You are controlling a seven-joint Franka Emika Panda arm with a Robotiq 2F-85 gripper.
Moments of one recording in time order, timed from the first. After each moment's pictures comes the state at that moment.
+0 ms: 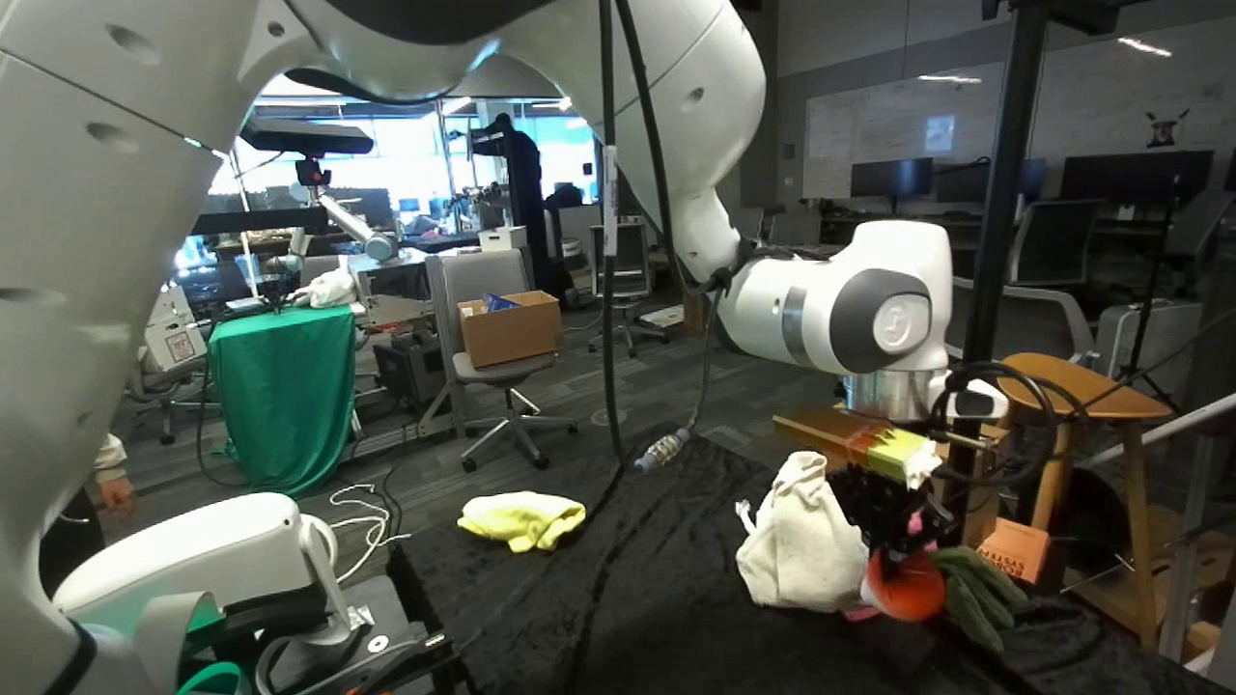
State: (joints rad) arm -0.04 0.58 -0.08 -1.84 -0.11 2.36 0.02
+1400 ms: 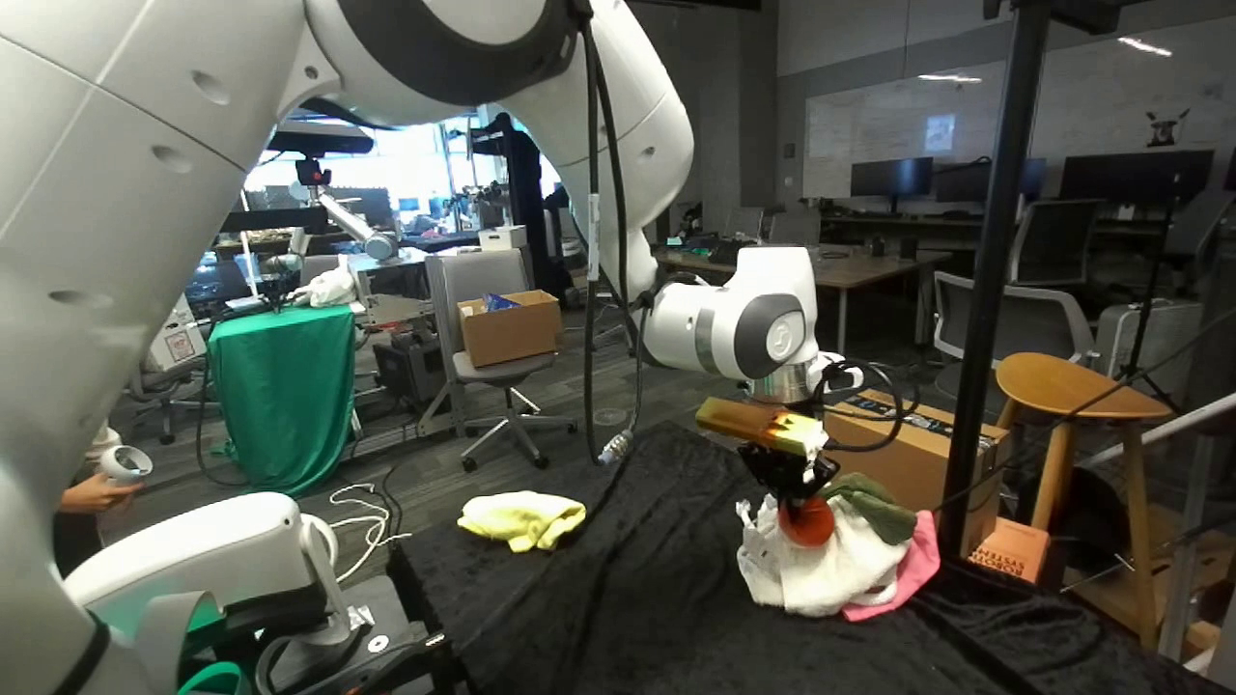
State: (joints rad) arm 0.09 0.65 0.01 -1.85 -0.15 2.55 -0.01
